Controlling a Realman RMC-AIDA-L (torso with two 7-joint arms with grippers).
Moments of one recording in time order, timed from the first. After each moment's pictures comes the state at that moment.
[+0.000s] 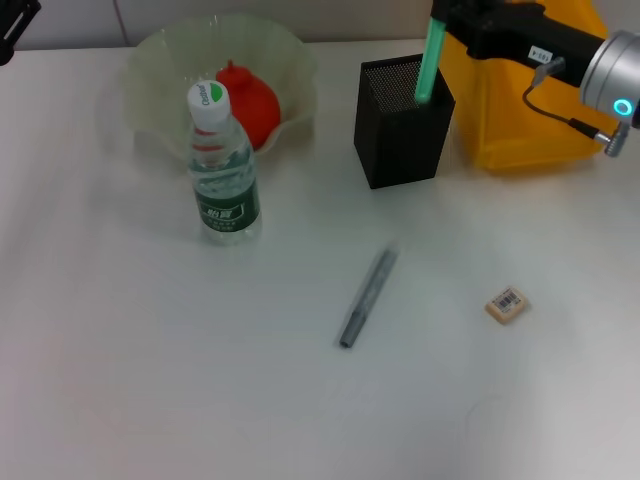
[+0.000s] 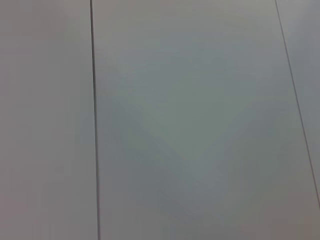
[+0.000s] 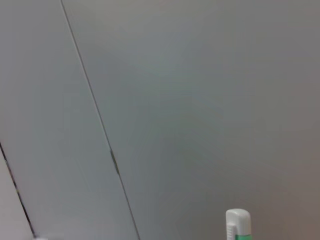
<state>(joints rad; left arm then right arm) -0.38 -2.07 0.75 0.56 1.08 1.33 -0.75 0.70 2.08 -0.78 -0.46 -1.52 -1.04 1.33</state>
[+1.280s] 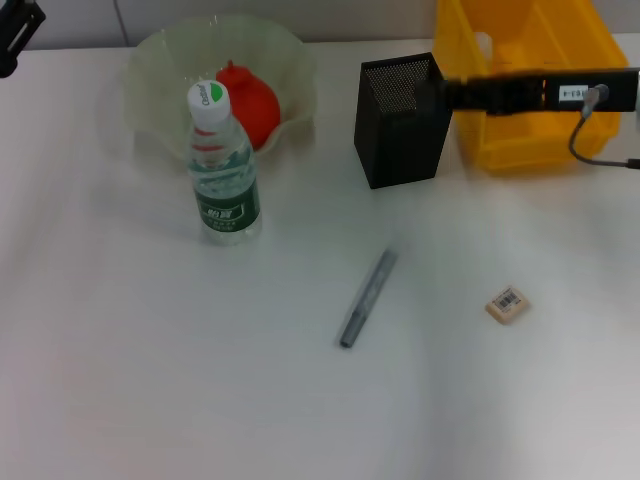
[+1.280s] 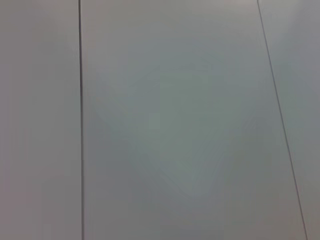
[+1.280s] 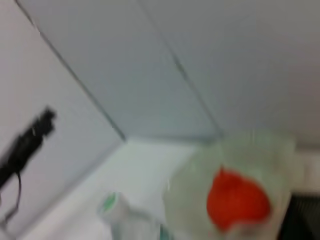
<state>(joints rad) -0.36 -2.07 0.75 0.55 1.08 1.39 -0.75 0.55 2.08 -0.96 -1.09 -1.99 -1.42 2.27</state>
